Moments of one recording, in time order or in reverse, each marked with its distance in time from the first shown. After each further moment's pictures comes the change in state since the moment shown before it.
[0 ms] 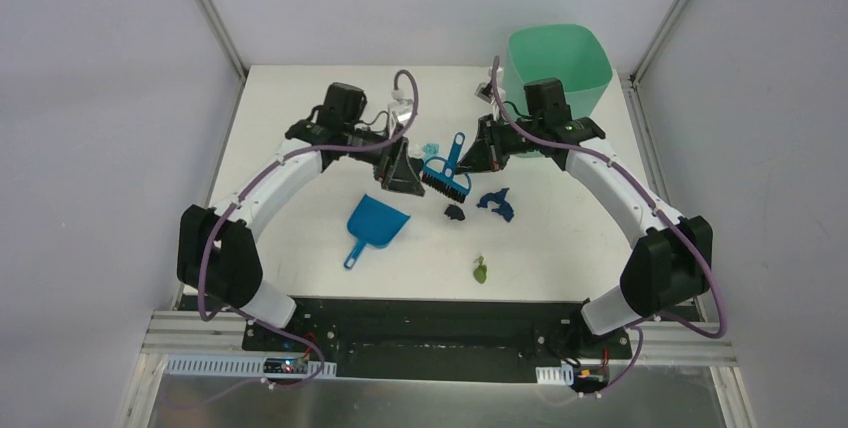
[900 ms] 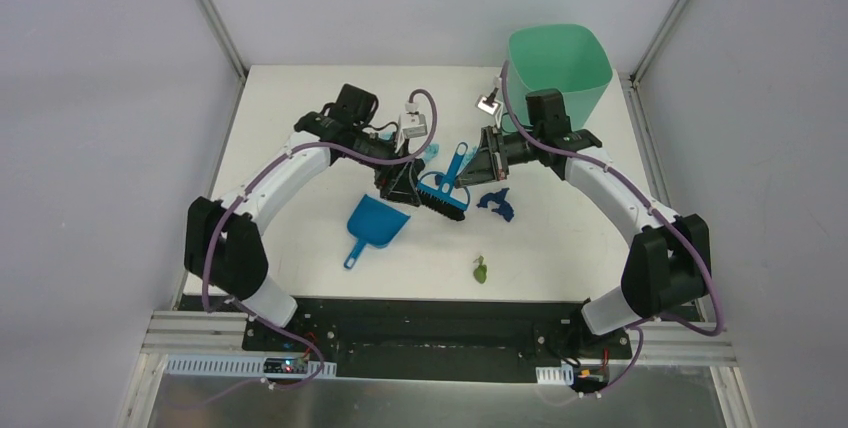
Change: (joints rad) left arm -0.098 -0.001 0.049 -0.211 -0.081 0.405; right arm -0.025 -0.009 -0.127 0.148 -0.305 0.181
